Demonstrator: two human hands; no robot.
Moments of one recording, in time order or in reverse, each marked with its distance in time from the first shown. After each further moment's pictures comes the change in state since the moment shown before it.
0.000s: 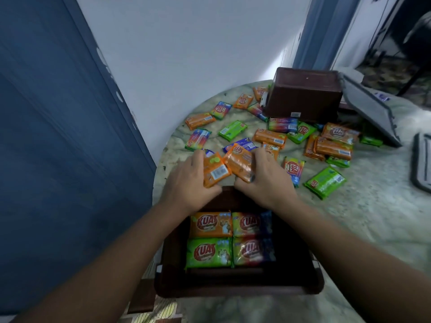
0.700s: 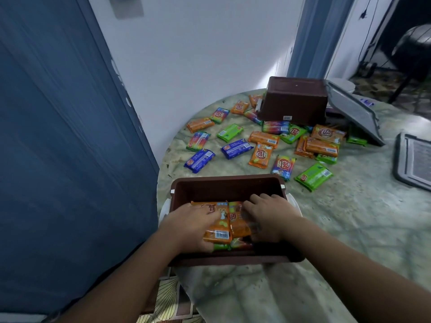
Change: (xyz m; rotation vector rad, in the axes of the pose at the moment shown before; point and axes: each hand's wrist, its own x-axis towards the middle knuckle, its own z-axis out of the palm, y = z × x) left_hand -0.094 0.001 0.014 0.371 -0.574 0.364; right_hand -0.082 0.017 -0.003 -0.609 -0.564 -0.331
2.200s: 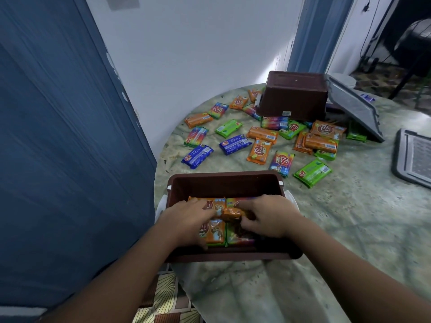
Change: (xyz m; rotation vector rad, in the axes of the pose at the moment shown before) left_hand 0.008 -0.005 0.008 0.012 -0.041 -0.049; right_hand -0.007 0.003 -0.004 0.258 0.014 0.021
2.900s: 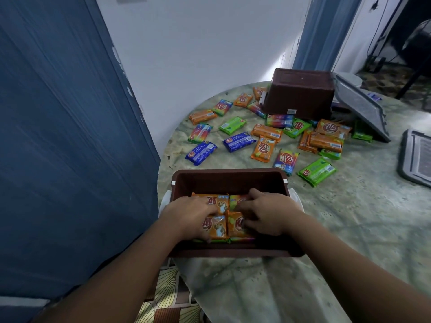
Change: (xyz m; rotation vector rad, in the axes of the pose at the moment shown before) left_hand 0.002 -0.002 -0.005 -0.035 -0.029 -0.007; right_hand 0.009 0.002 0.007 -0.085 -0.076 -0.060
